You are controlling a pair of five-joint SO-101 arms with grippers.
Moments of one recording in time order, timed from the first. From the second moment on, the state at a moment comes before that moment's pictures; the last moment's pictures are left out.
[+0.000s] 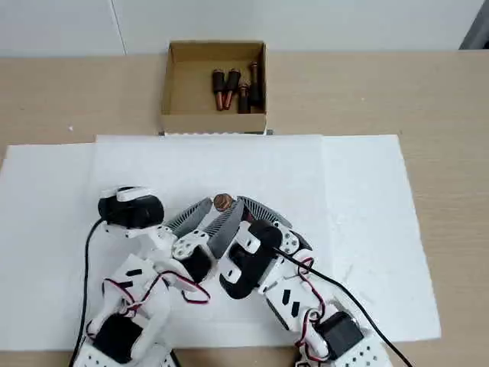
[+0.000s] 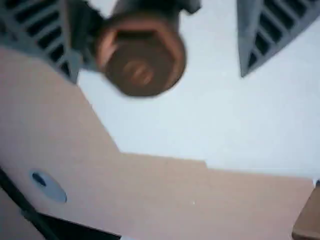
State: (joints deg) left arm 25.0 -102.9 85.9 42.7 36.7; right arm -38.8 -103.1 94.2 23.9 24.7
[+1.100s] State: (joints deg) left arm 5.0 -102.9 92.1 50.2 13.0; right arm -19.2 -103.0 88.4 40.0 7.0
